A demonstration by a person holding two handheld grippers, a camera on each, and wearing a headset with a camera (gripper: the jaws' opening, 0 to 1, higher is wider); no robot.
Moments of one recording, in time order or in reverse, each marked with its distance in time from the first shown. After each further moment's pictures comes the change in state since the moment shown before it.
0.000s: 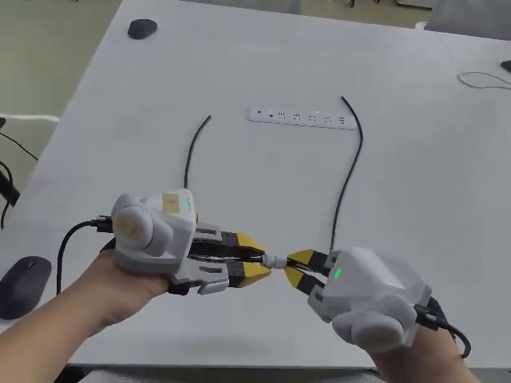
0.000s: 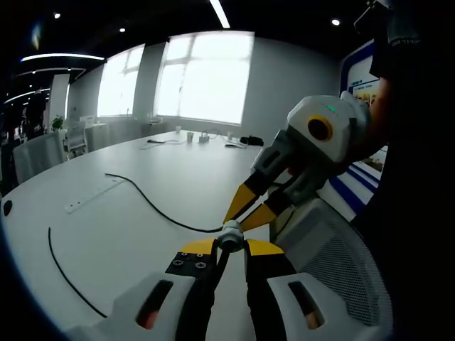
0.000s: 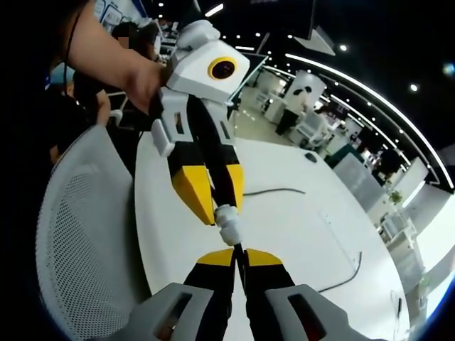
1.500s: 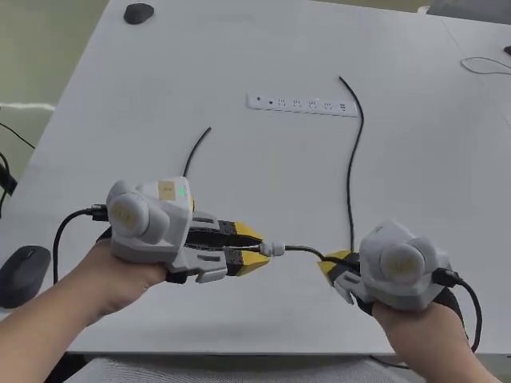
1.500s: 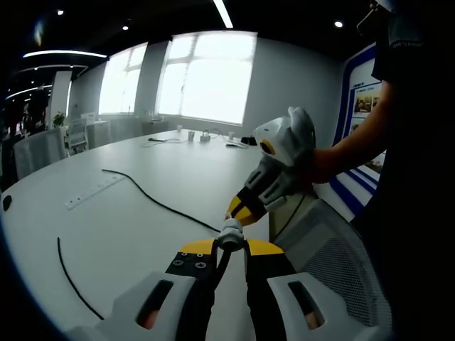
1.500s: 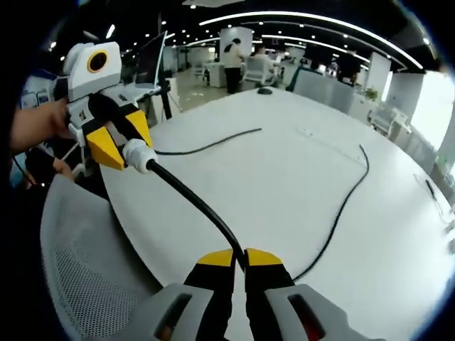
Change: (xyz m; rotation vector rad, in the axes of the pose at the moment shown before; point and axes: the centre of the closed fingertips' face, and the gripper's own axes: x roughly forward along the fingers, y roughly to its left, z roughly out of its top) left arm 0.000 0.001 -0.004 -0.020 -0.001 0.003; right arm 0.003 -0.017 -0.098 0.617 0.212 -0.059
